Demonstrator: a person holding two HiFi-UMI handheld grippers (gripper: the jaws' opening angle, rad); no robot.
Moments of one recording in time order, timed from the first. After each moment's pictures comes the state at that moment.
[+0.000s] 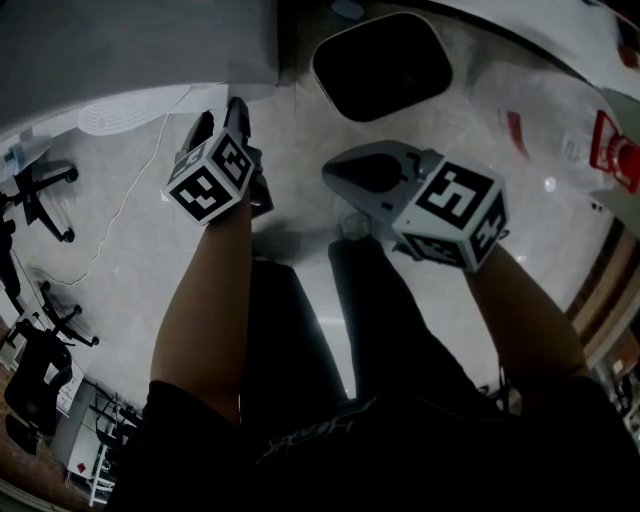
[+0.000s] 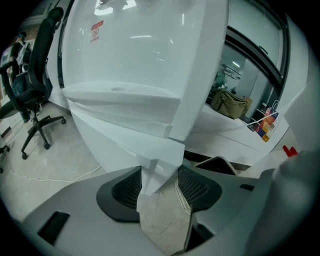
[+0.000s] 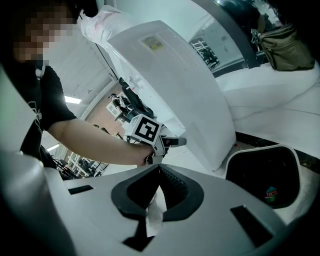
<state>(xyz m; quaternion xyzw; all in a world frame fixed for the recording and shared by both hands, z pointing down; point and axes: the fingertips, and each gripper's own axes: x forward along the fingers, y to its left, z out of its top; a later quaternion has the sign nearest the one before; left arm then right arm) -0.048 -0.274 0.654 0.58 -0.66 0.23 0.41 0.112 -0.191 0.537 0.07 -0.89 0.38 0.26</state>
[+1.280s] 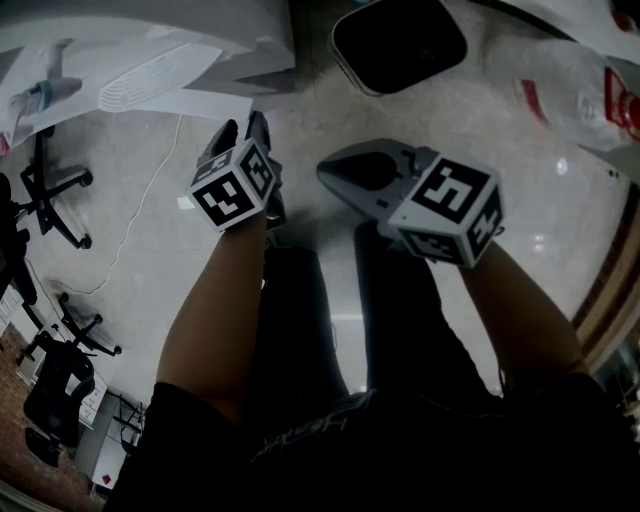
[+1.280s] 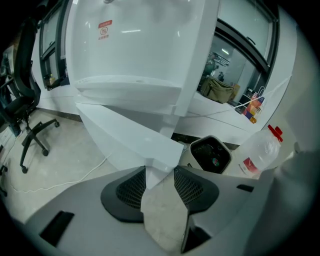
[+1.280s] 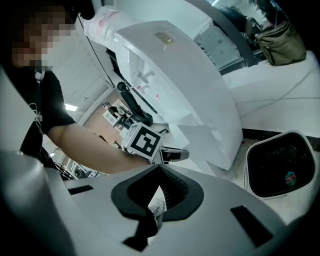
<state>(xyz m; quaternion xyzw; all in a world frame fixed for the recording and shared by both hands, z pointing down) -0.068 -0.209 0.653 0.62 -0.60 0.30 0.41 0.047 -0.145 0.519 0.10 -0.89 0.40 0.22</state>
